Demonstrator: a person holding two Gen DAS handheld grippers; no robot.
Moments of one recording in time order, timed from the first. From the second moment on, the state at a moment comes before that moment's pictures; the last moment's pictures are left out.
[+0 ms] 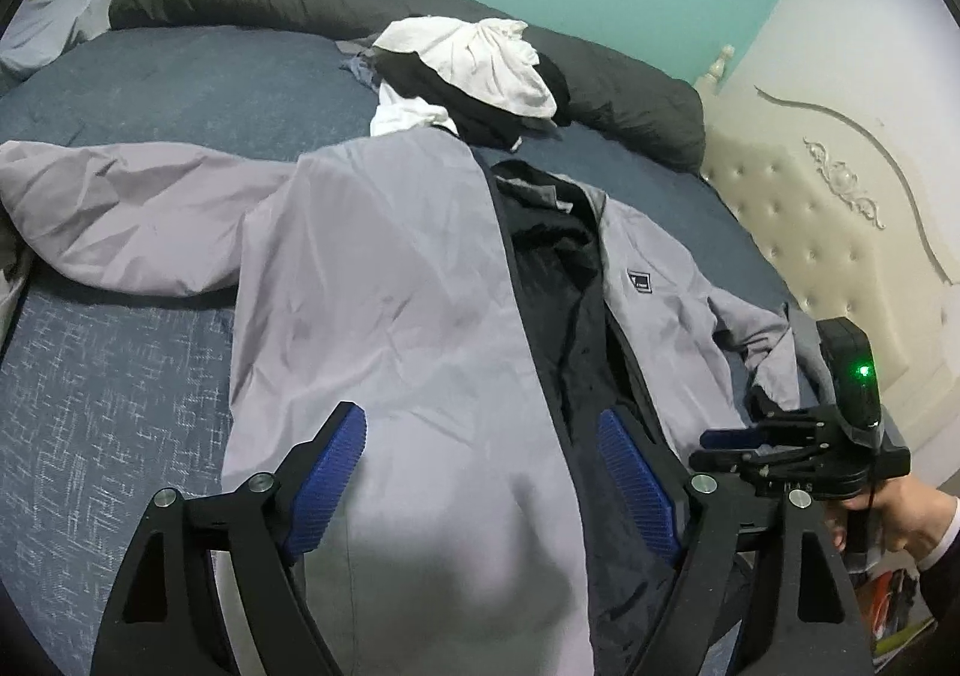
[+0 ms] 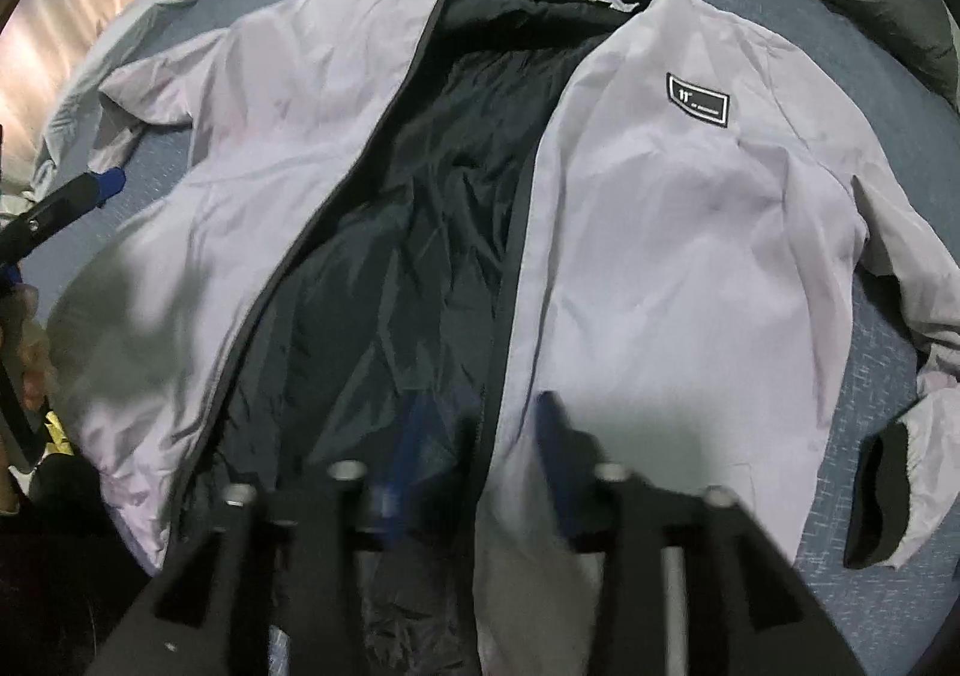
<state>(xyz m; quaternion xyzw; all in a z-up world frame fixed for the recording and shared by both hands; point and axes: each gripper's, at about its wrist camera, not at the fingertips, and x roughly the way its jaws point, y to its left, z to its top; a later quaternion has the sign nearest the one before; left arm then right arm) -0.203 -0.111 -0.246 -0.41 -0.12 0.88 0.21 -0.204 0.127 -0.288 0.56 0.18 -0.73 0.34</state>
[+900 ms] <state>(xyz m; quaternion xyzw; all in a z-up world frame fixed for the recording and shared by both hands) -0.200 -0.138 -0.260 -0.40 -0.15 0.88 0.20 -0.266 0.101 -0.262 0.54 0.10 -0.77 0.31</state>
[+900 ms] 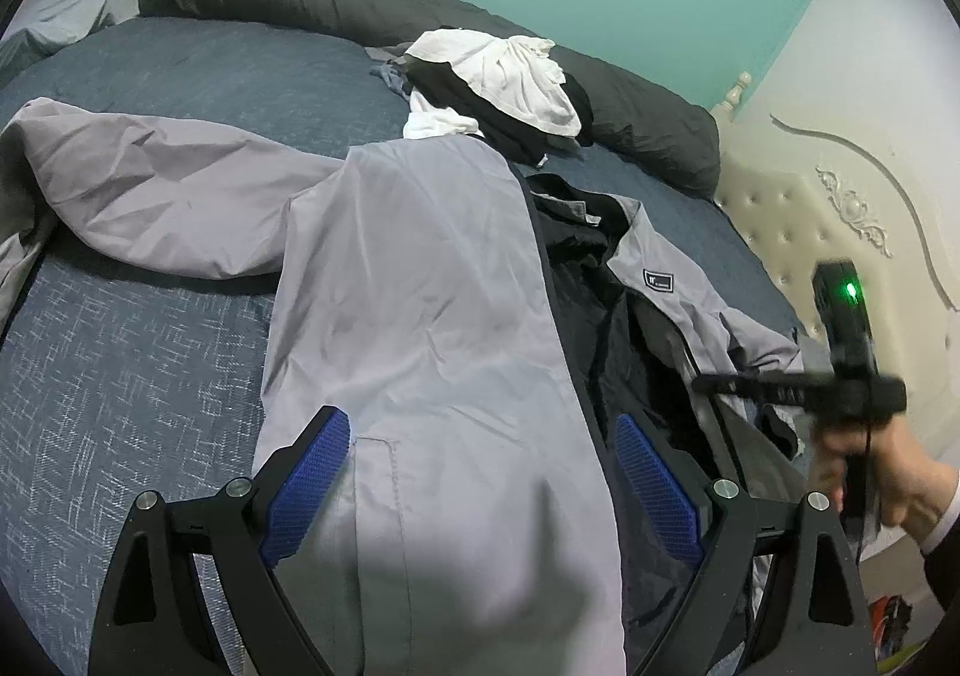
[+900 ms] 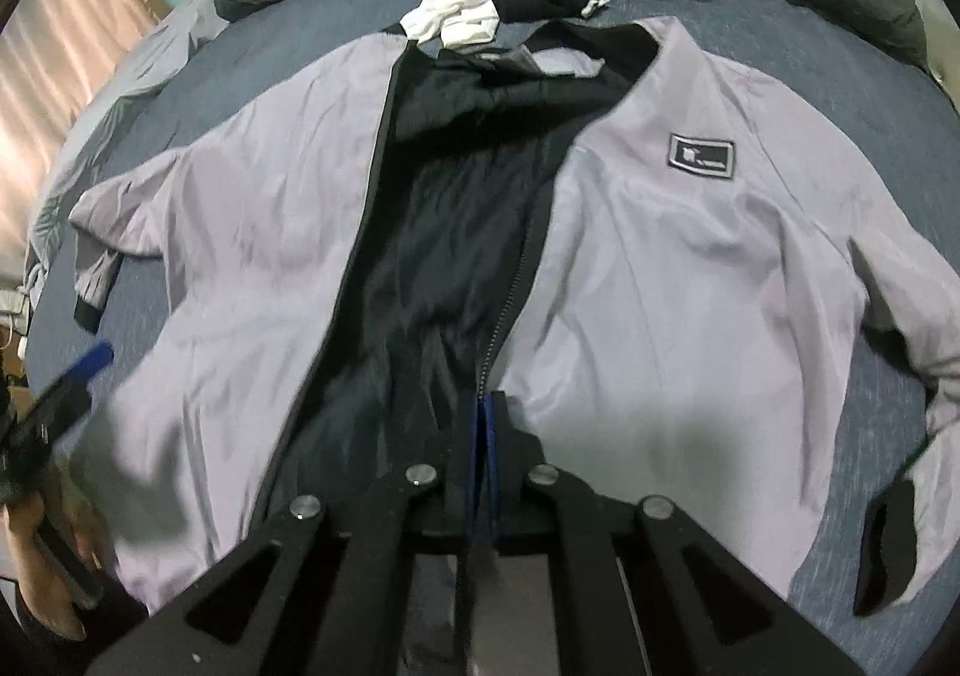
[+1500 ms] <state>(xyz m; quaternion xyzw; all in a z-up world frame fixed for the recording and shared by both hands) -0.201 -0.143 -0.264 -0.40 -0.16 0.88 0.20 -0.280 0.081 -0.286 0.57 0.09 -0.76 0.32</state>
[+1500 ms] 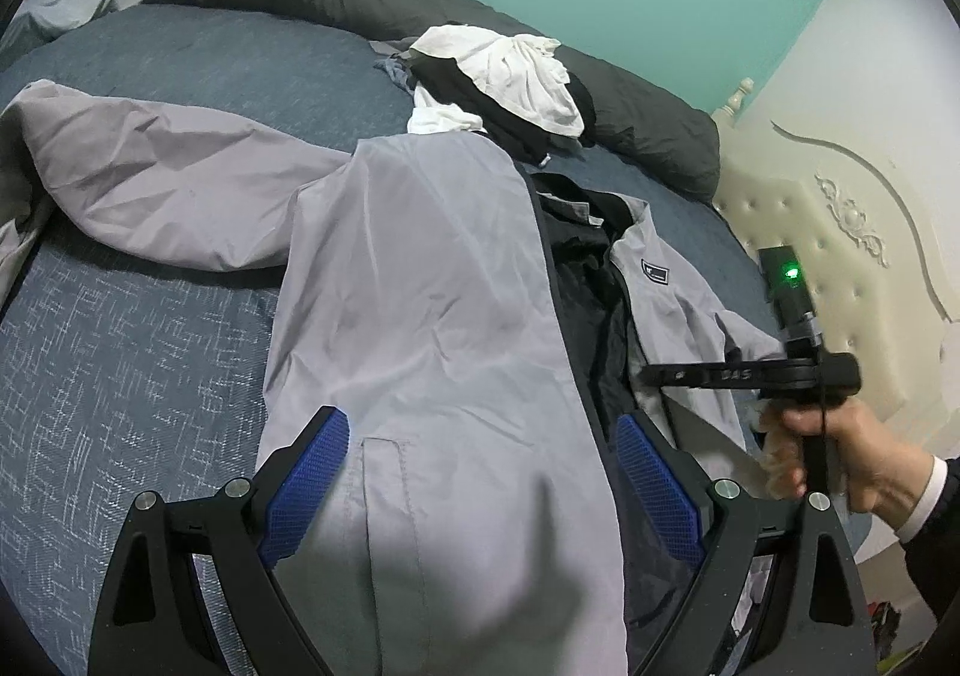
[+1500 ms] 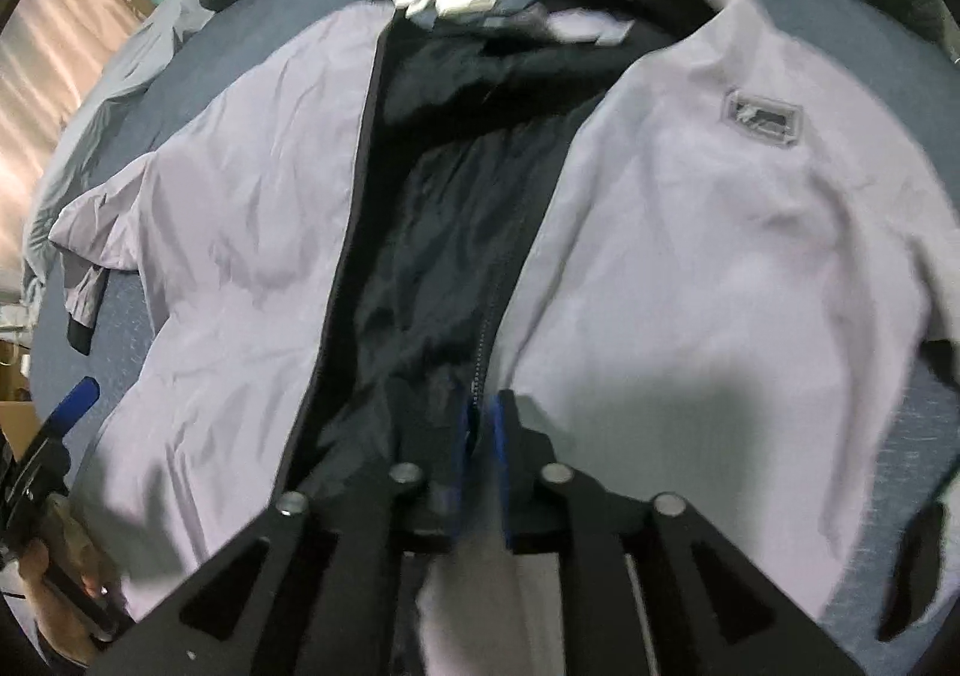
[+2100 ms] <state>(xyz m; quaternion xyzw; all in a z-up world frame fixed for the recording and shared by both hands) -0.197 -0.144 -0.257 -0.39 -0.16 0.88 0.20 -0.165 0.098 -0.291 0.58 0.18 -0.71 0.36</state>
